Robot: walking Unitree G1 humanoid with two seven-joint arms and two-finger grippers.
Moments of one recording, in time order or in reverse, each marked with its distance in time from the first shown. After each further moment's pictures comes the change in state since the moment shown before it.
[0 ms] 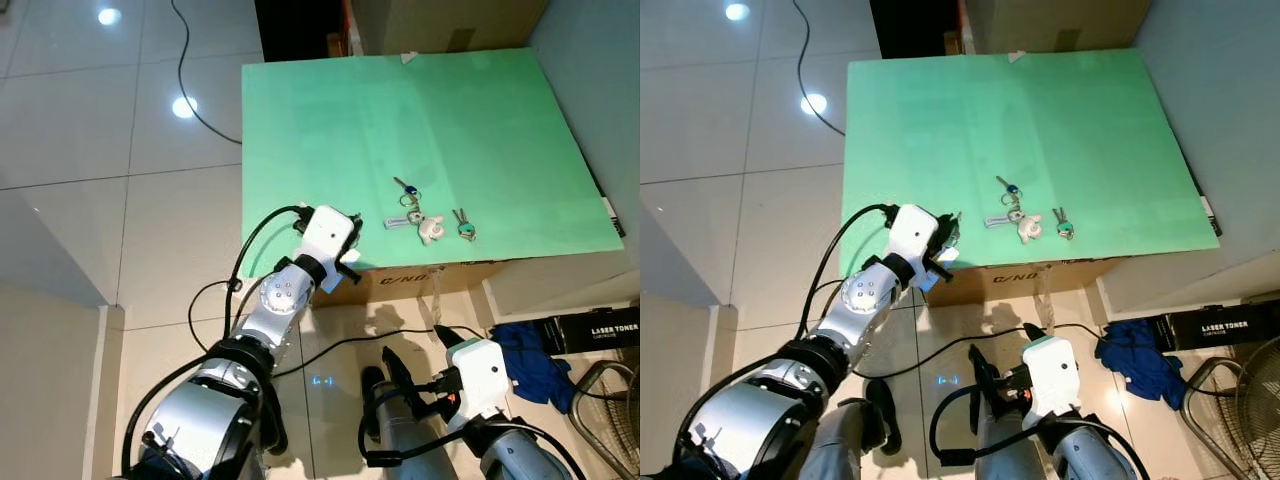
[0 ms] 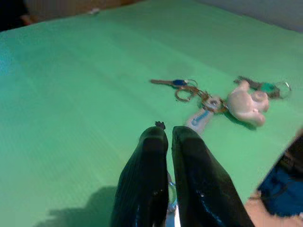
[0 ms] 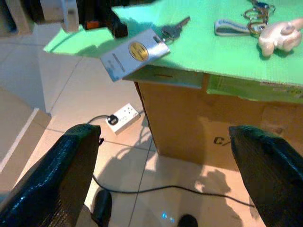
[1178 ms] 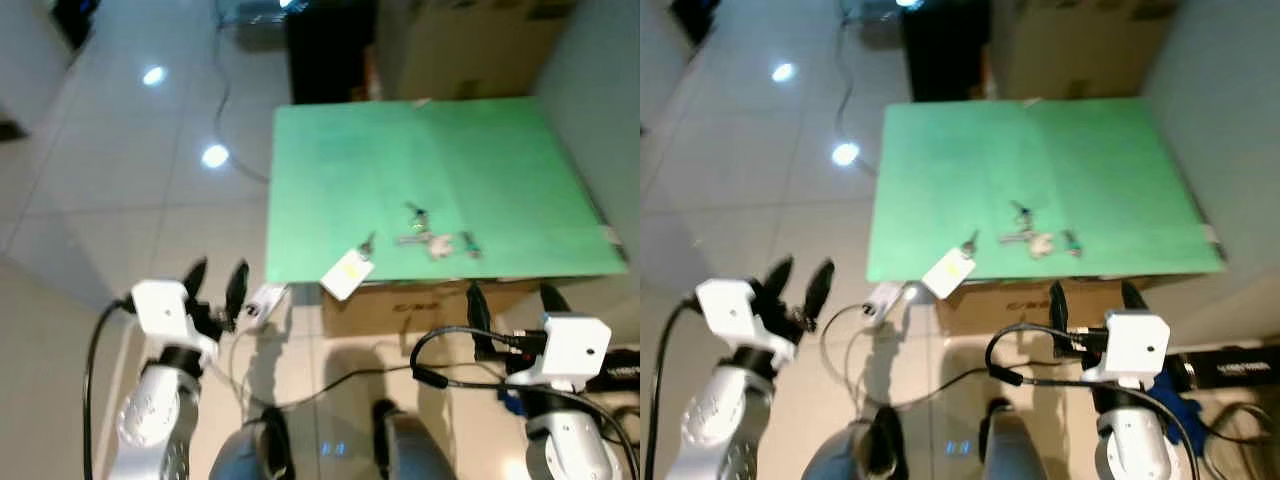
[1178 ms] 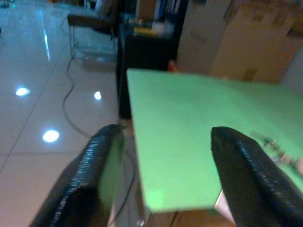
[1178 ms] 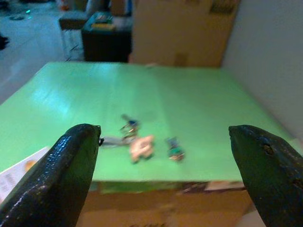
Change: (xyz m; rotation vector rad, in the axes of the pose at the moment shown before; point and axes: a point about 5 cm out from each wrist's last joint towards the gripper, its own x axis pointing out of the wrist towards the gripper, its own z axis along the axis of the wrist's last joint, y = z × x) left arm -0.168 0.035 0.004 -0.339 -0.094 0.494; right arm -0.014 -0.052 0.039 -0.079 -0.280 -0.456
